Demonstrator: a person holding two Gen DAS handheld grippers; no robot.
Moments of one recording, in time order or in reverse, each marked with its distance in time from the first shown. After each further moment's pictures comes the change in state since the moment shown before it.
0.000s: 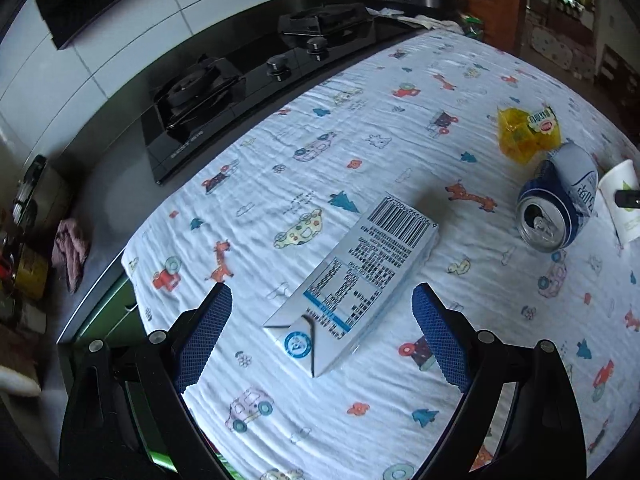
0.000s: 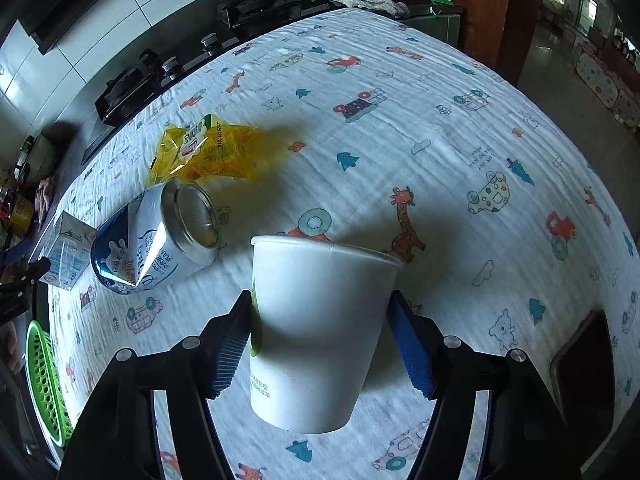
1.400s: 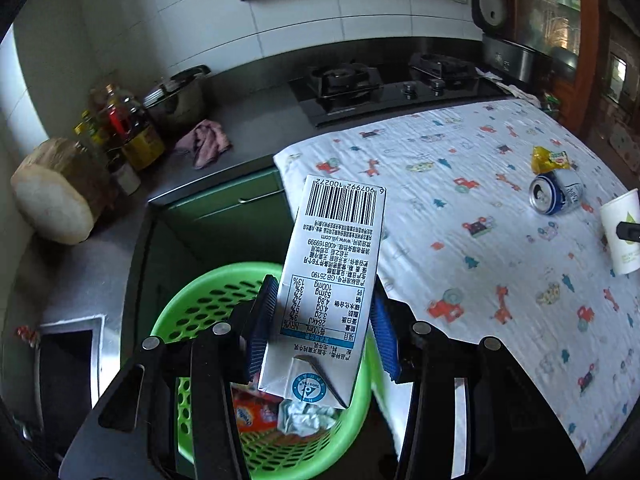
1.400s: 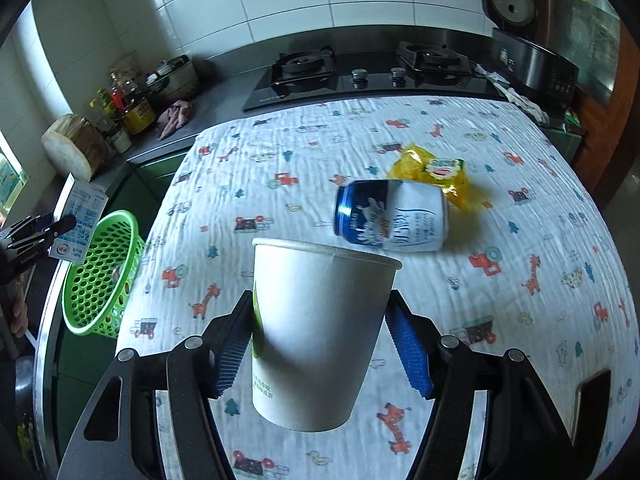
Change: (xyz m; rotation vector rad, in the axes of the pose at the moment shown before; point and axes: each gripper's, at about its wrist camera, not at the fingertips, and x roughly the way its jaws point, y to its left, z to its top) left arm -0.178 0.059 -0.190 -0.405 -0.105 0.243; right arm -0.093 0.138 -0.077 -0.460 -0.134 0.246
